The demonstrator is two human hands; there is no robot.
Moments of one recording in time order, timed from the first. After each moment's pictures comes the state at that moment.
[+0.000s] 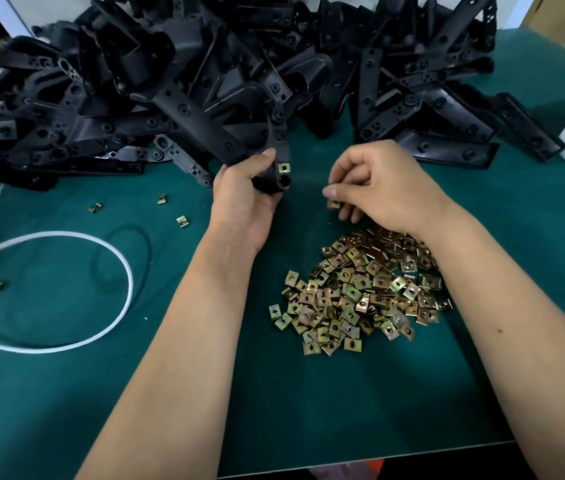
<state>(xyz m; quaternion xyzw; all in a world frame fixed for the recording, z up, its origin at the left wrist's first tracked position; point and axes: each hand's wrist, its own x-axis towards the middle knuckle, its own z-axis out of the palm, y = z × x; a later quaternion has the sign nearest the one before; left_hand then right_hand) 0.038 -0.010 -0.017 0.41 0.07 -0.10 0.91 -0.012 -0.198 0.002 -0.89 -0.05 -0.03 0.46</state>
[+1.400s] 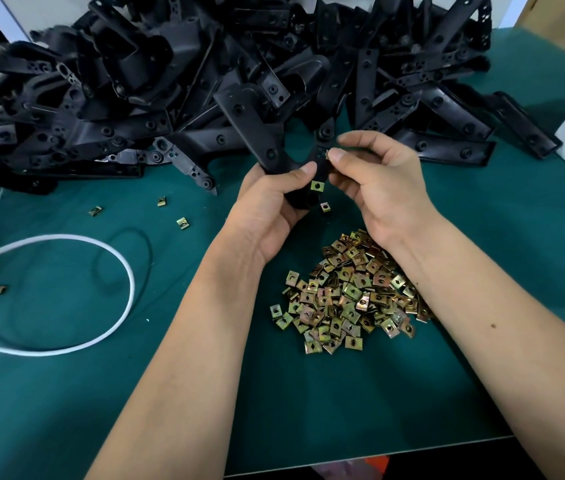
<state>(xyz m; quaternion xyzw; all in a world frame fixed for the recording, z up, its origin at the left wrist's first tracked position) 0.011 -0.021 -0.005 0.50 -0.02 -0.19 0.84 -0.015 -0.167 -0.003 -0.57 0.09 -0.14 0.81</state>
